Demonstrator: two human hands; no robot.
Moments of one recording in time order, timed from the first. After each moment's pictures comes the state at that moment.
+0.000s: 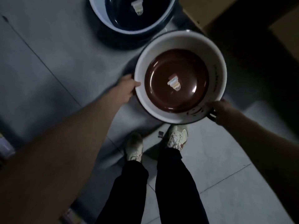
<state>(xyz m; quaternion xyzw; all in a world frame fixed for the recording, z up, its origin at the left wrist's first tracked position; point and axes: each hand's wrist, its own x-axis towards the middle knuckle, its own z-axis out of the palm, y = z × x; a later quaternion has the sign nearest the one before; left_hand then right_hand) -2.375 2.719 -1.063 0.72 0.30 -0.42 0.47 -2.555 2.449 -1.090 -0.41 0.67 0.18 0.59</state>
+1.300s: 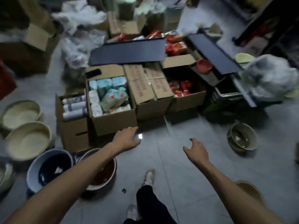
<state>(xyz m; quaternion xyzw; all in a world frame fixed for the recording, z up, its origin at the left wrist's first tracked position) -2.628 2.496 -0.434 0.63 -0.72 -0.28 -0.07 -2.949 2.536 -0.428 -0.52 0.81 0.01 0.27</state>
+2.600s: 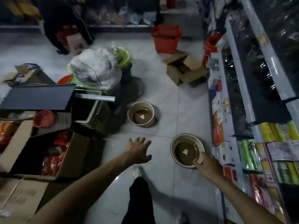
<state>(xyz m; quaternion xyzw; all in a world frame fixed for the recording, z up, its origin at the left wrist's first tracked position) -3.421 2.463 -0.399 0.07 -0.95 -0.03 -0.31 -3.511 2.791 -0.489 -0.04 0.94 -0.15 0.29</state>
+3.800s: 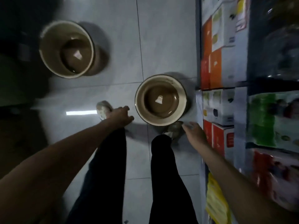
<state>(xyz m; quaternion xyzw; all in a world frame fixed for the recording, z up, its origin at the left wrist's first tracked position) -3.688 2.525 -0.850 0.16 -0.84 -0.15 -0.49 -3.692 2.847 -0.818 0.29 0.79 -0.30 0.46</state>
